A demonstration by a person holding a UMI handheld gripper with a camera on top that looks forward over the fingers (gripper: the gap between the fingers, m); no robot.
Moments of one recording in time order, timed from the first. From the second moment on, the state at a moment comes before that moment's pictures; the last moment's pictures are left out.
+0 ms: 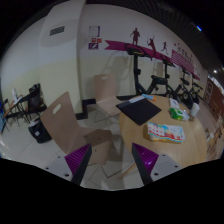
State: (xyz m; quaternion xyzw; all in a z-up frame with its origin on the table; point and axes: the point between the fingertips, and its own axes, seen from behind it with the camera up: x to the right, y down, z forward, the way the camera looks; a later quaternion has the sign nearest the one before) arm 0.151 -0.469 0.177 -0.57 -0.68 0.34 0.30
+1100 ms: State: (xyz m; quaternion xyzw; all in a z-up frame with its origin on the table) arm -0.071 -0.266 0.021 -0.62 -0.64 0.27 0.38
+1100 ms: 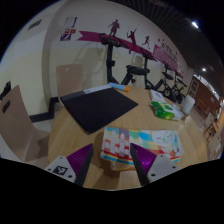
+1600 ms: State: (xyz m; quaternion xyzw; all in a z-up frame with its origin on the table) arm -0.079 -0.258 0.047 -0.67 -0.61 0.32 0.27
